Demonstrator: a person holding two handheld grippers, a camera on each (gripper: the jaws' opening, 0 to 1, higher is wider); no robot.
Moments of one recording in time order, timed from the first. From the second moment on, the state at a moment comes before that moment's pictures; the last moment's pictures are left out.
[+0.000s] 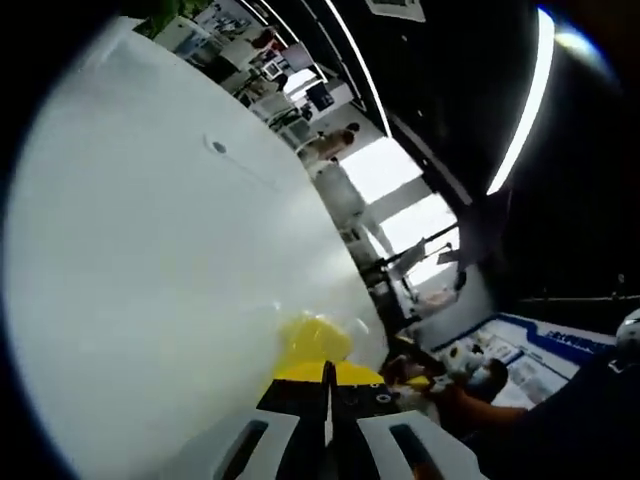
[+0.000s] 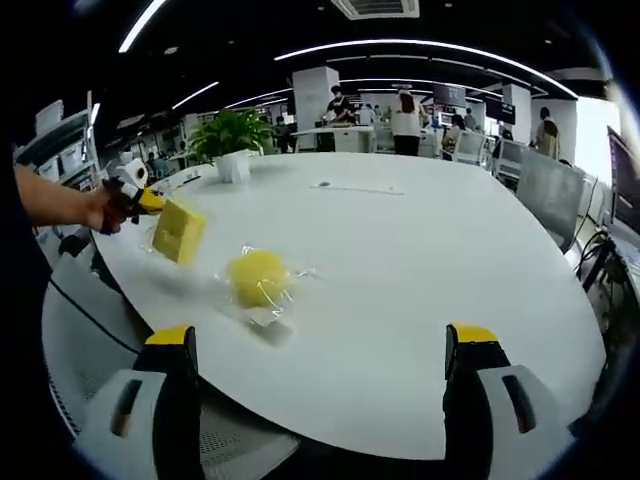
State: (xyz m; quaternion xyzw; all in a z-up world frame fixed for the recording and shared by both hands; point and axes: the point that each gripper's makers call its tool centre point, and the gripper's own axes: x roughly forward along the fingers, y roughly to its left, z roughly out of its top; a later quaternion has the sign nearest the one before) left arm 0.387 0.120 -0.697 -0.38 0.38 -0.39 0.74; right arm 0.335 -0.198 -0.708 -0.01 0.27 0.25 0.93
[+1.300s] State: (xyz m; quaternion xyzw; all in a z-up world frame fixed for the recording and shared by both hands) left arm 0.438 0.163 -0.770 -0.04 0.36 -0.38 0.85; right arm 0.337 -0.180 -0.706 -0.01 0.25 0.28 0.93
